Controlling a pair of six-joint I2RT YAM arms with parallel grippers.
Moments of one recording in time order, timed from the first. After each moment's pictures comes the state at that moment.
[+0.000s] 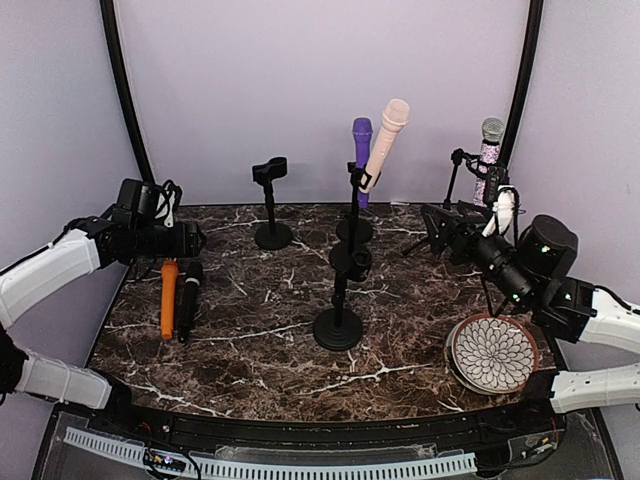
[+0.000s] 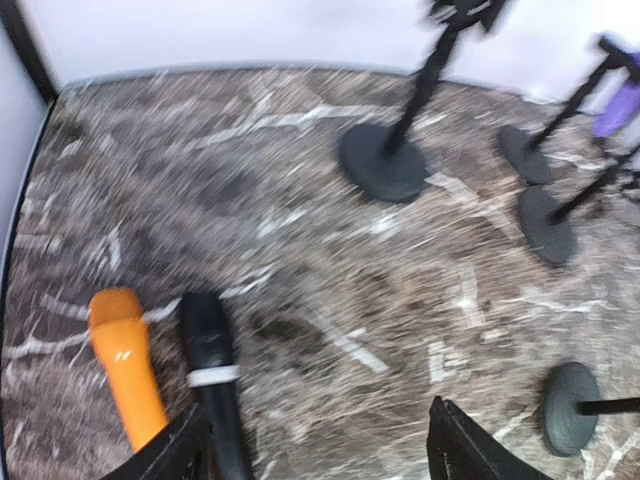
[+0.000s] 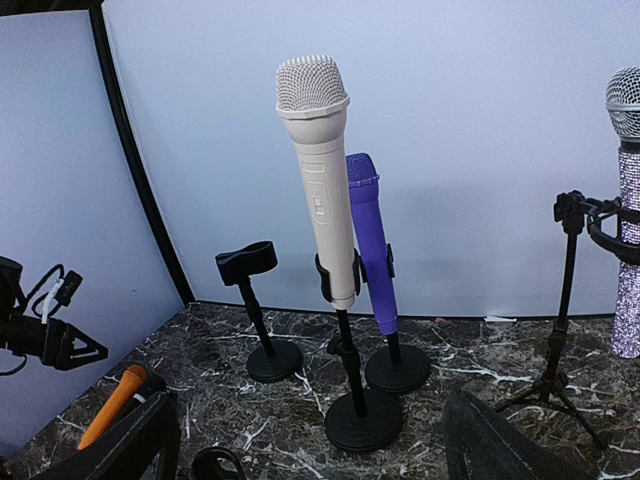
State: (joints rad) left arm -0.32 1.21 0.97 -0.48 -0.07 -0.27; right arm 0.93 0.81 0.65 0.24 0.46 0.19
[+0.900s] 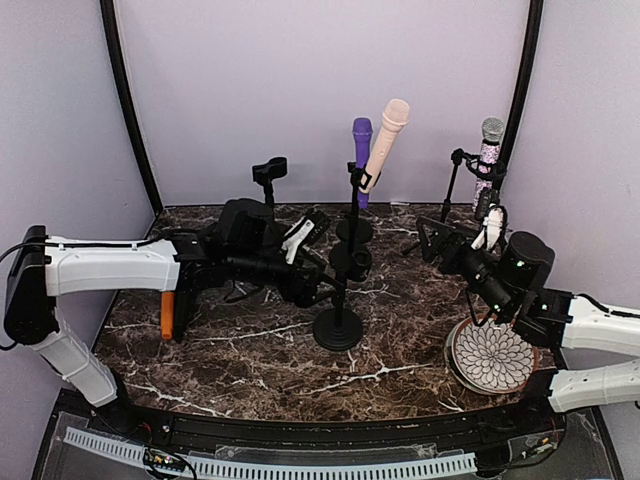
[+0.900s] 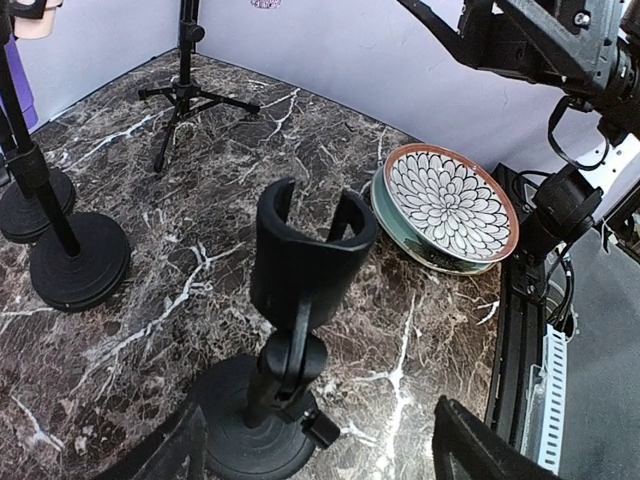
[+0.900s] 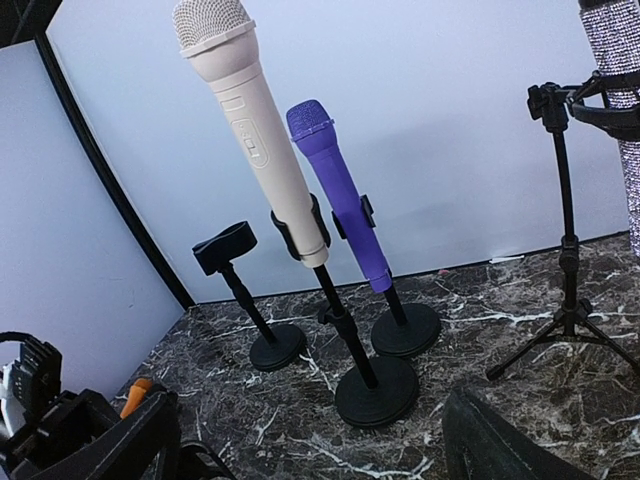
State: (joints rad) left arm -0.90 1.54 1.08 -0.04 0.33 -0.09; right arm 0.88 0.89 0.53 0.39 0.47 0.40
